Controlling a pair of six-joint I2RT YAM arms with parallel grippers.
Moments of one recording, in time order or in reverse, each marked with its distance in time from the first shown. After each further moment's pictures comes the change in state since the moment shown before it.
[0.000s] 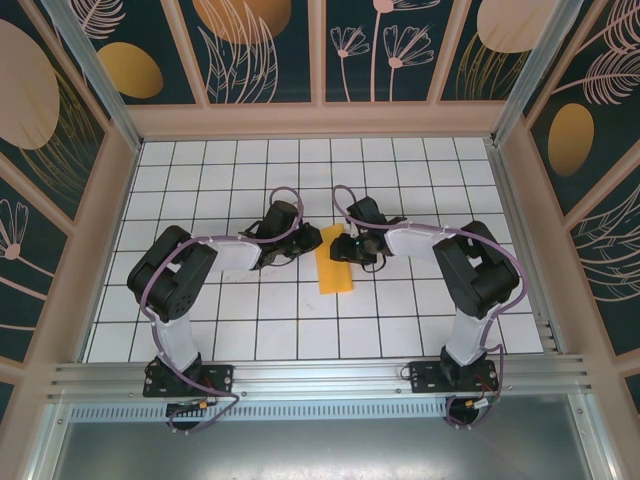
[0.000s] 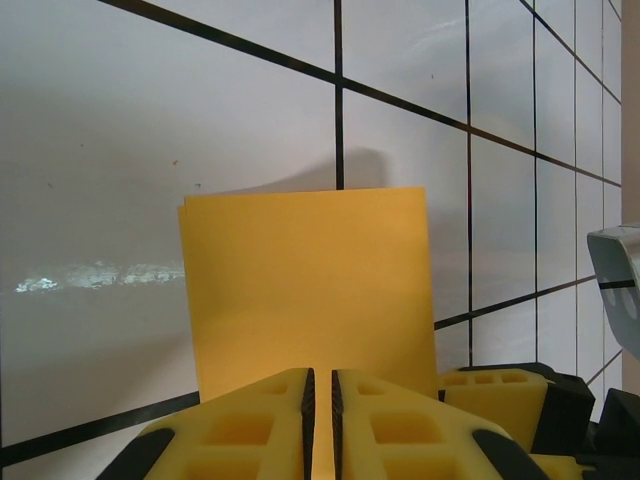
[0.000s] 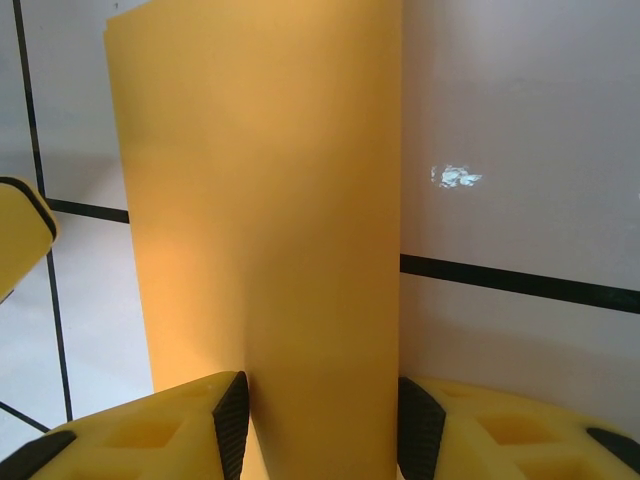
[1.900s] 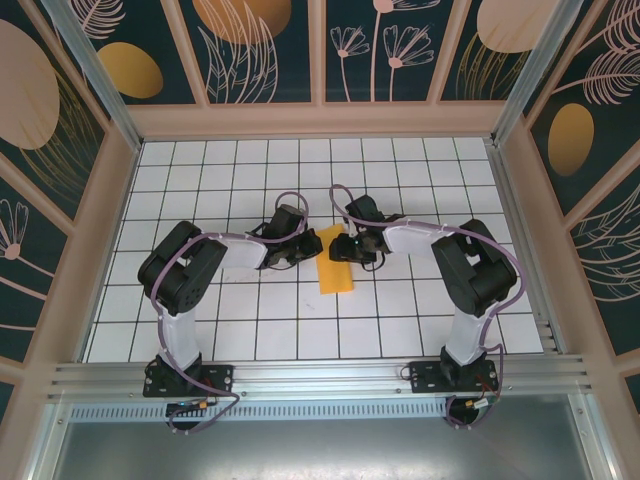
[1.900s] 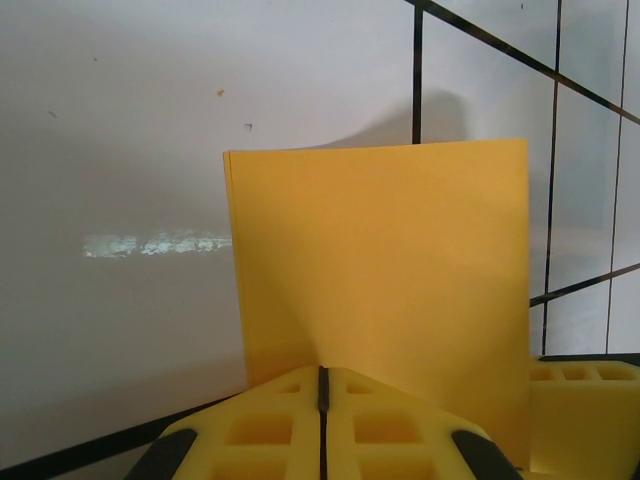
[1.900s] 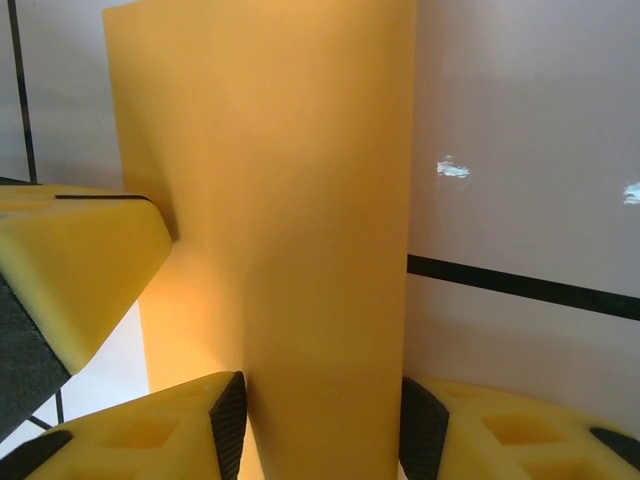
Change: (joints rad) left arm -0.012 0.072 0.031 -0.058 -0.001 0.029; right arm 0.000 0.013 0.036 -0.051 -0.005 -0.045
